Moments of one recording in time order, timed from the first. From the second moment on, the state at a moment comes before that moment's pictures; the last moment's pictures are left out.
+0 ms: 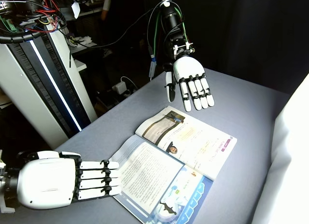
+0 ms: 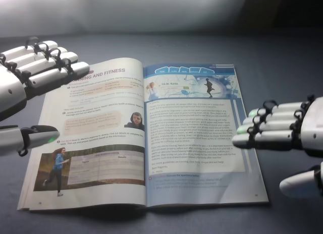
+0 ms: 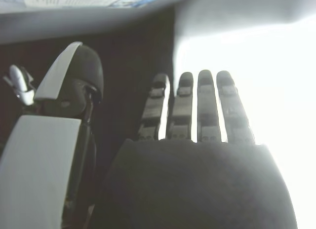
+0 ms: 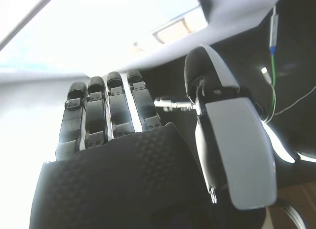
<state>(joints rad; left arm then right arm) 0.90 -0.77 1.05 0.15 -0.95 0.78 -0.69 -0.80 1.04 -0.97 0.56 -0.06</state>
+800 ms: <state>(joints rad) 0.94 -0.73 1.03 0.06 -1.04 0.84 -0.71 -0.93 1.12 -1.19 0.55 0.17</state>
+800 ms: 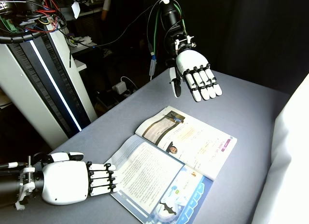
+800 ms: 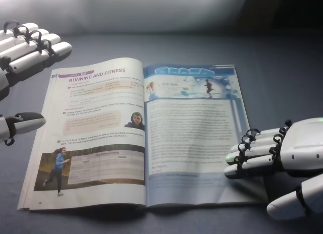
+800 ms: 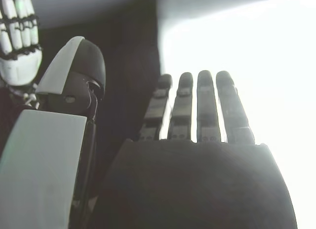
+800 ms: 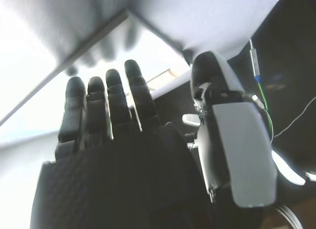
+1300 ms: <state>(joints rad) 0.96 -0.73 1.02 0.03 -1.07 0.84 -0.71 -1.03 1.18 -1.09 0.59 0.10</state>
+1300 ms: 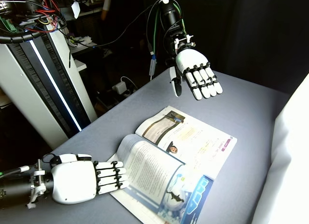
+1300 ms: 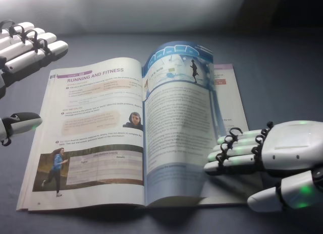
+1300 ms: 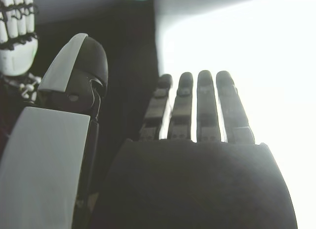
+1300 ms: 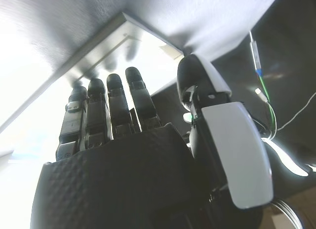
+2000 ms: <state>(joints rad) 0.99 -0.72 1.01 -0.01 -1.10 0.86 -0.64 -1.22 1.28 -0.91 0.65 -0.09</state>
